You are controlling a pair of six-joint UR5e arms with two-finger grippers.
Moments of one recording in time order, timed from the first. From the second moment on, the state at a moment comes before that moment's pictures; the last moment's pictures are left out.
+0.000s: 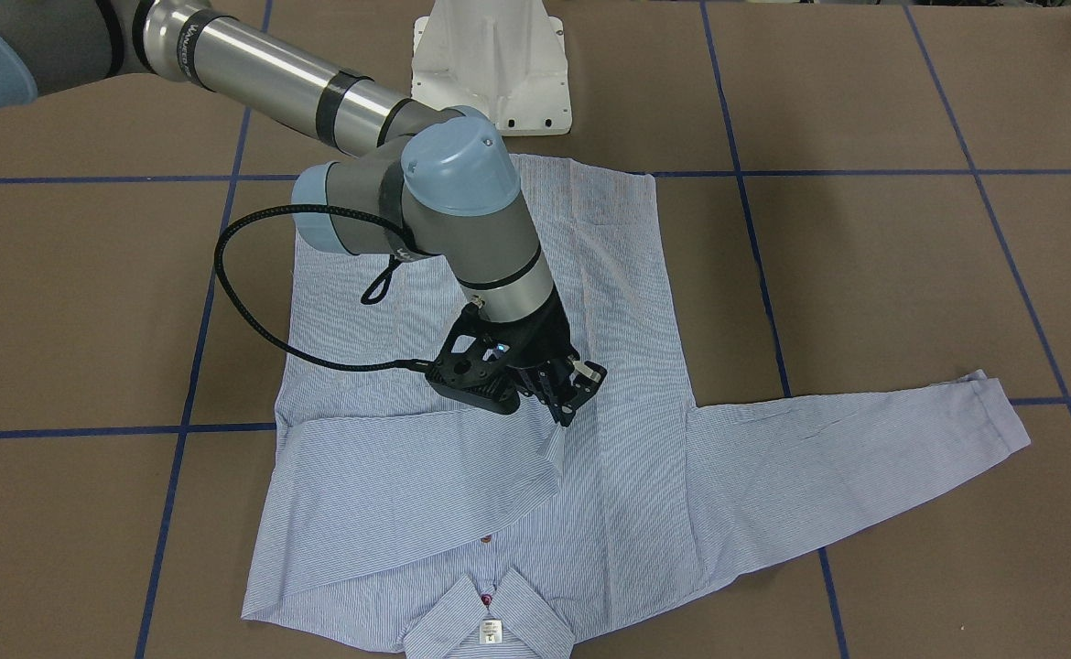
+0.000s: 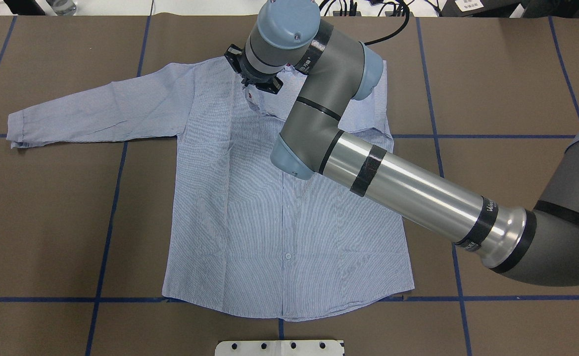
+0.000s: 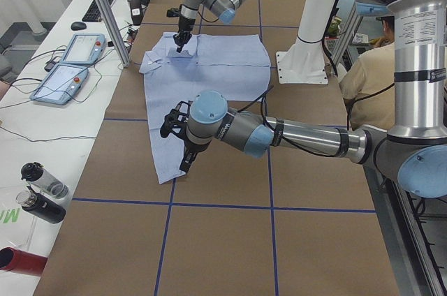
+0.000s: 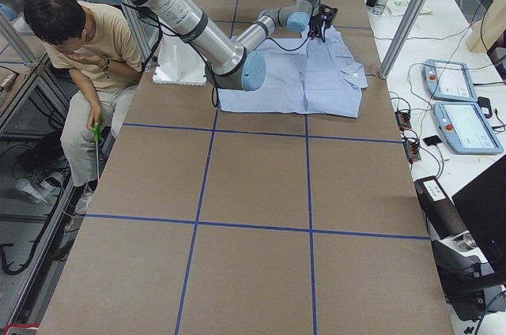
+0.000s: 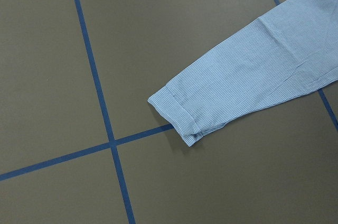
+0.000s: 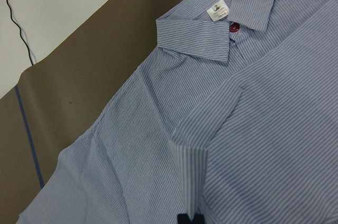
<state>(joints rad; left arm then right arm) -1.55 -1.46 -1.83 -1.89 -2.44 -0.05 0.68 -0.50 1.12 -1.09 1.82 1.75</state>
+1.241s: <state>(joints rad) -1.55 -1.44 -1.84 -1.89 -2.44 -0.05 0.66 -0.48 1.10 -1.07 1.77 1.76</state>
